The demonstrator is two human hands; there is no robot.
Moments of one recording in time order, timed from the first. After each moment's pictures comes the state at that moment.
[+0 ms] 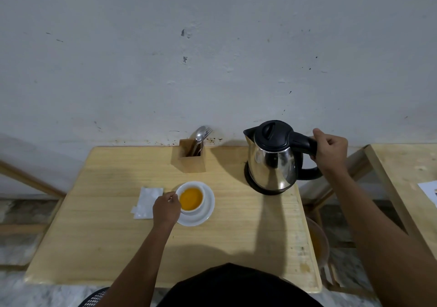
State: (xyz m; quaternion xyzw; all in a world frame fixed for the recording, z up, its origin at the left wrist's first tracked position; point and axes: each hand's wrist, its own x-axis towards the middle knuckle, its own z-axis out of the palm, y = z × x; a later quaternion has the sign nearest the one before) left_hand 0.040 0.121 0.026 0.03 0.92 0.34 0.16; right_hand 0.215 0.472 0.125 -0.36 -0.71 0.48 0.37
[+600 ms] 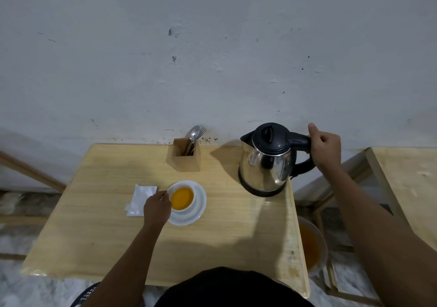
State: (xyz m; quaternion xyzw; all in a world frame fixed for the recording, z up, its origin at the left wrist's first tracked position) left_hand 0.048 0.129 0.033 -0.03 0.91 0.38 0.16; right_hand 0.211 0.515 0.108 -0.39 -0.74 0.45 0.31
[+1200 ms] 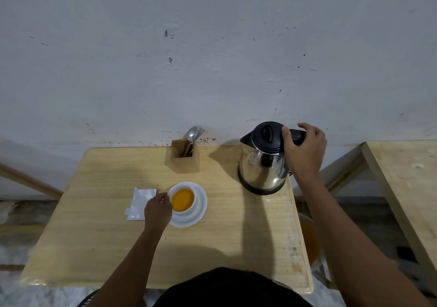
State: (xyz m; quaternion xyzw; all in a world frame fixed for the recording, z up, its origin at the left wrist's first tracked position) left_hand 0.044 0.126 0.025 0.02 0.92 0.36 0.15; right_hand 0.193 0.453 0.117 -0.48 -0.75 0.32 0.33
